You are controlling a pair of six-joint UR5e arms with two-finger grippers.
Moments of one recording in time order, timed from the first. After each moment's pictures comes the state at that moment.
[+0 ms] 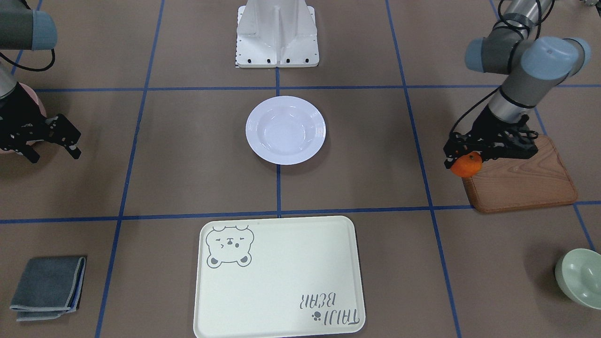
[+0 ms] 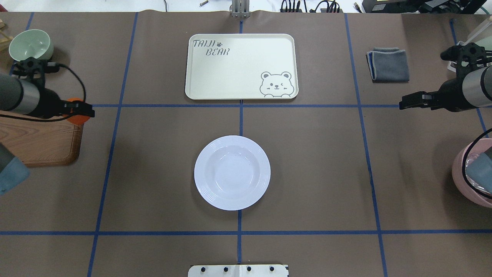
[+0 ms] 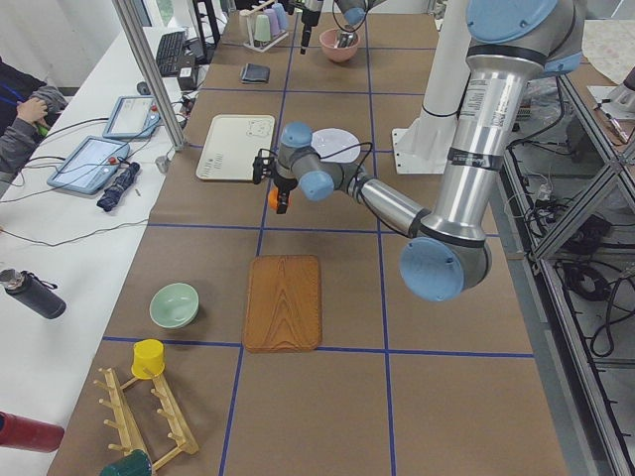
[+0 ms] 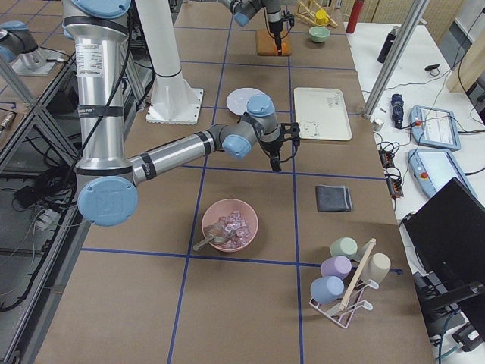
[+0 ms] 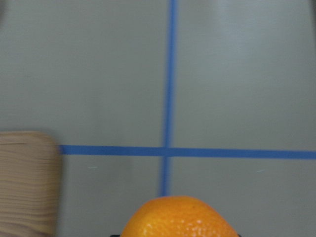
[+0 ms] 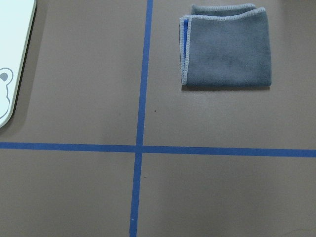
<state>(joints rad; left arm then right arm) -0.79 -1.90 -1.79 -1.85 -1.92 -1.14 0.98 -1.56 1.92 -1.08 2.04 0.93</state>
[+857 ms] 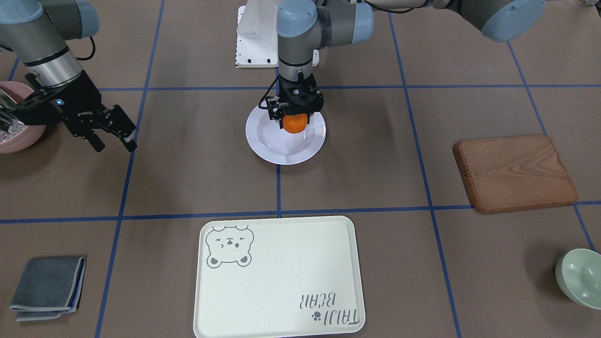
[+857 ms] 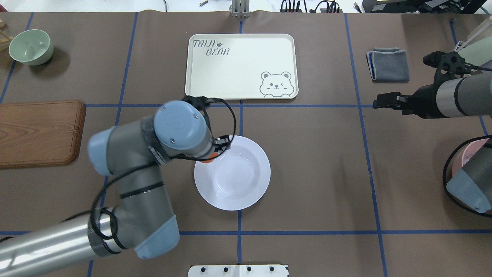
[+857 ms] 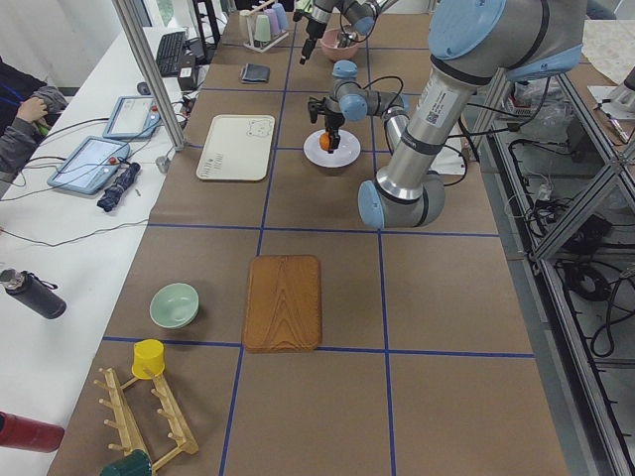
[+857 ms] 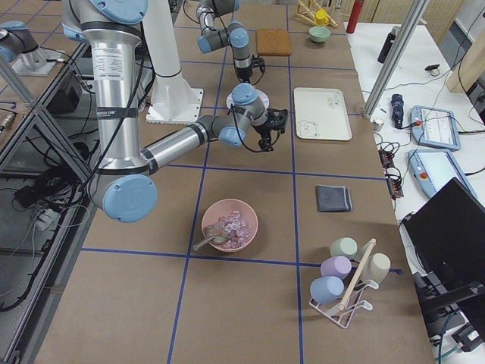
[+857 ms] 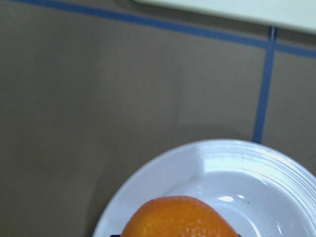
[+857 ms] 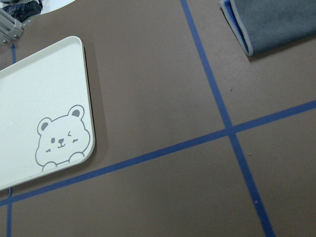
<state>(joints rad) -0.33 -2.34 -1.63 -1.55 -1.64 -1.53 0.71 -1.52 1.98 -0.96 1.75 1.49</state>
